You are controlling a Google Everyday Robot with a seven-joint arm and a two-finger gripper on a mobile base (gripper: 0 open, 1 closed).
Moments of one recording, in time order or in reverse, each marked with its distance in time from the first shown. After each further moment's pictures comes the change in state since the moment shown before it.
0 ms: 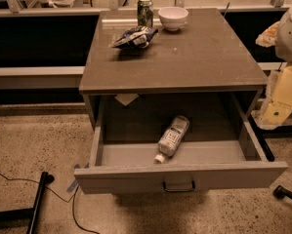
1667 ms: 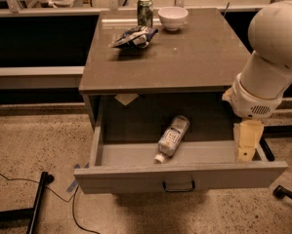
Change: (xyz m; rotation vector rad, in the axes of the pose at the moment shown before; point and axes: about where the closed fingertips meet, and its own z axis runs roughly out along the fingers) arm 0.030 0.022 0.156 -0.196 0.127 -0.141
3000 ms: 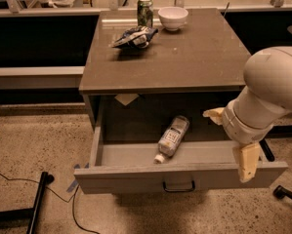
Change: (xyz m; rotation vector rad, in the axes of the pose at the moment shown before) arm -0.008 0.017 0.050 0.071 -0.043 -0.419
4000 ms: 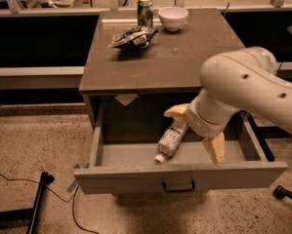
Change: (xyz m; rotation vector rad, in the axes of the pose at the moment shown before) arm -0.060 -0.056 0.032 0.066 -0.021 -0.427
